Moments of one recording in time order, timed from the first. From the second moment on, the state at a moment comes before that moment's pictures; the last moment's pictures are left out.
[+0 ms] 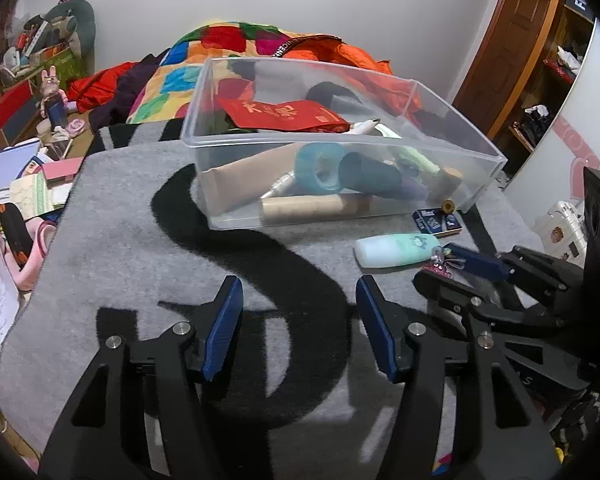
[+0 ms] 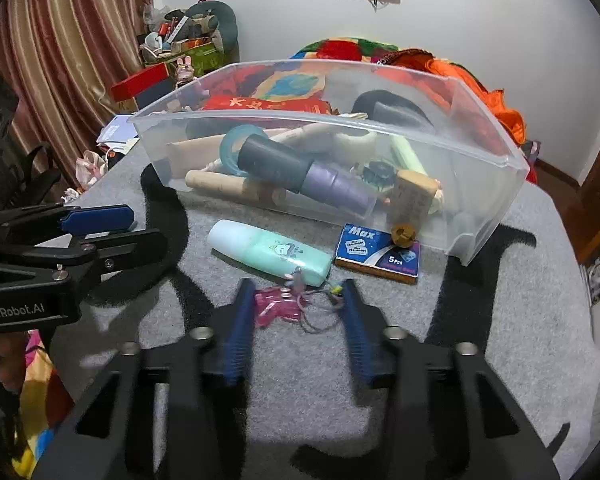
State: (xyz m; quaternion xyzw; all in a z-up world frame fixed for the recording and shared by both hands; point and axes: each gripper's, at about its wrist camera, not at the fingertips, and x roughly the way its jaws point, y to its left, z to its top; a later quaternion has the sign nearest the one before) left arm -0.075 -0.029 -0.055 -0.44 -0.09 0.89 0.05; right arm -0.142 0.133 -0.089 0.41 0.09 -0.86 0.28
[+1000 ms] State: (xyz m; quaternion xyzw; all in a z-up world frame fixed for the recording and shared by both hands) left arm -0.115 0.057 -0.058 -0.47 0.04 0.86 0.17; right arm -0.150 0.213 -0.080 0.41 0.00 -0.88 0.24
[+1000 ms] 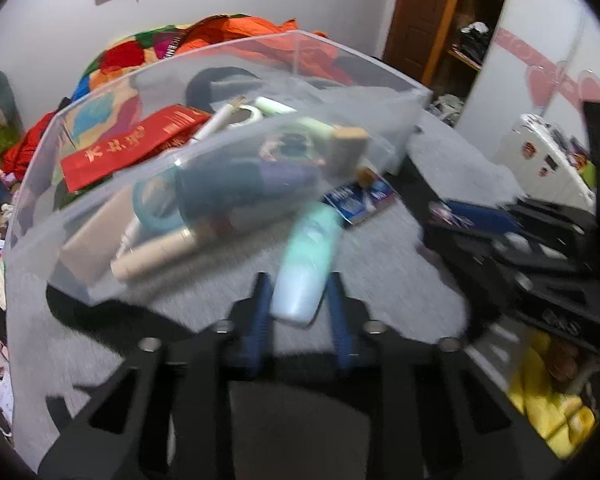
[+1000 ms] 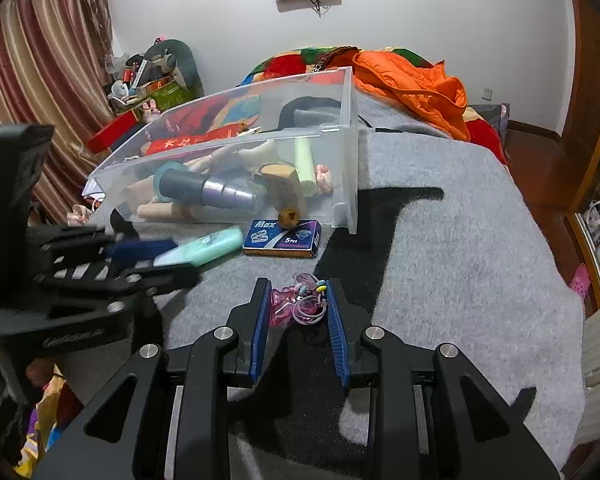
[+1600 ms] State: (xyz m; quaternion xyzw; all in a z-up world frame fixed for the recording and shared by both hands) left arm -0.122 0.073 -0.060 -0.46 0.05 0.87 0.15; right arm -0.144 0.210 -0.053 0.38 0.01 -0.89 0.24
